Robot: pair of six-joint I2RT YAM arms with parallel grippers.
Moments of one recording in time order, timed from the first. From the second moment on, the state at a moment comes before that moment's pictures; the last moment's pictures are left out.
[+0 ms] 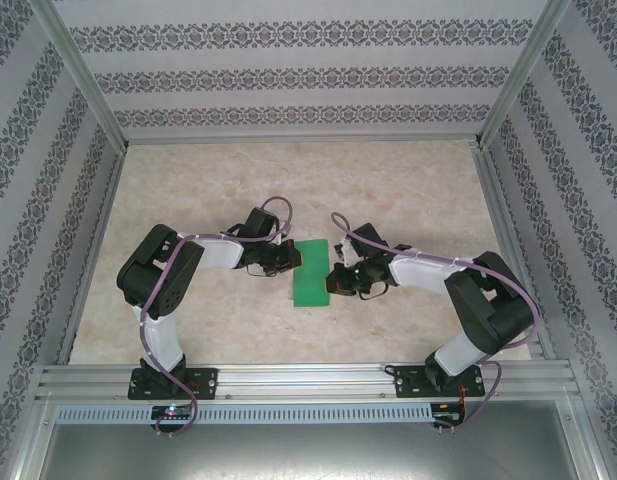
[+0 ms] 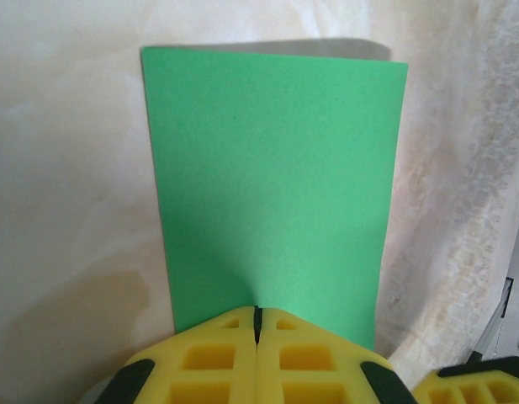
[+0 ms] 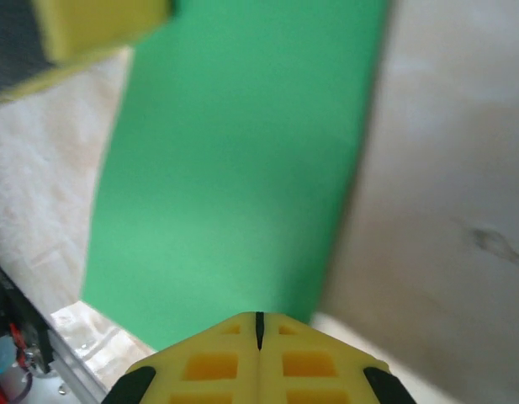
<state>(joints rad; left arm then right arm) -0.49 1.90 0.91 0.00 0.55 -0.75 0.56 1.58 0.74 -0.26 -0.56 0.61</state>
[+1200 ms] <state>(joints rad) -0.47 1.85 0.94 -0.12 0.50 -0.73 0.60 1.35 0.59 -0.17 -0.54 0.57</state>
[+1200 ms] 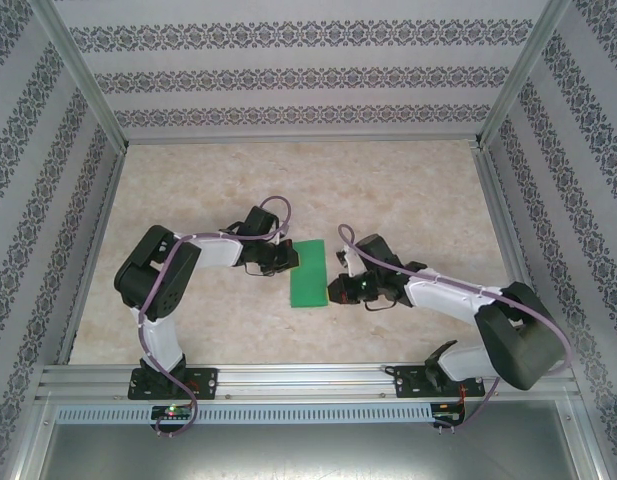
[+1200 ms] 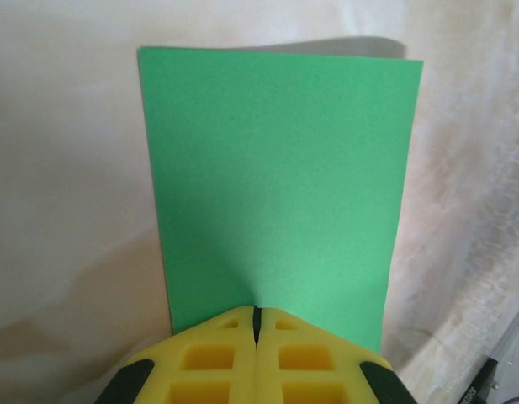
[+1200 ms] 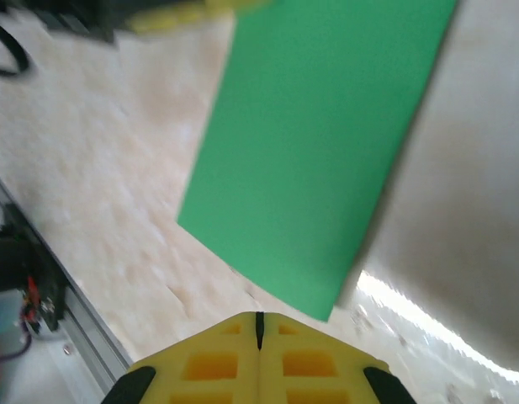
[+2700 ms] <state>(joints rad) -0.43 1.84 0.98 -0.14 0.57 -0.73 0.65 1.85 0.90 0.02 -0.59 0.74</state>
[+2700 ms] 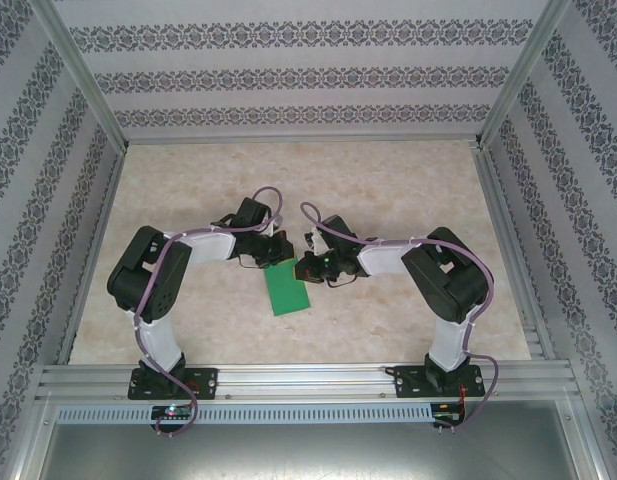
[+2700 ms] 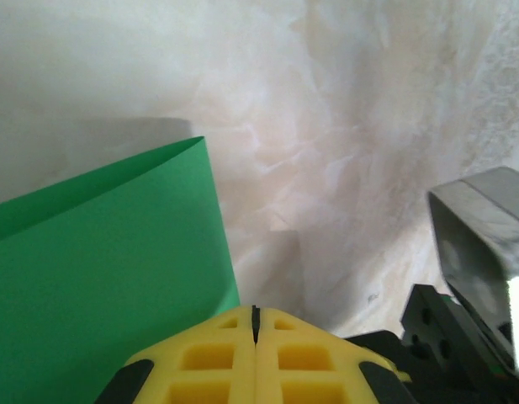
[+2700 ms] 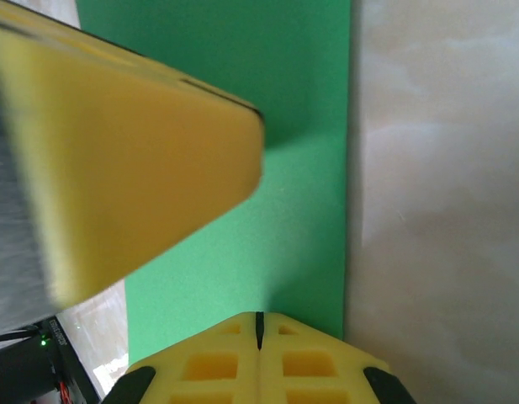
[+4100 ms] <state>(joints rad) -0.44 1.88 0.99 -0.14 0.54 -0.69 0.66 1.79 0.78 0.04 -0.60 0.74</state>
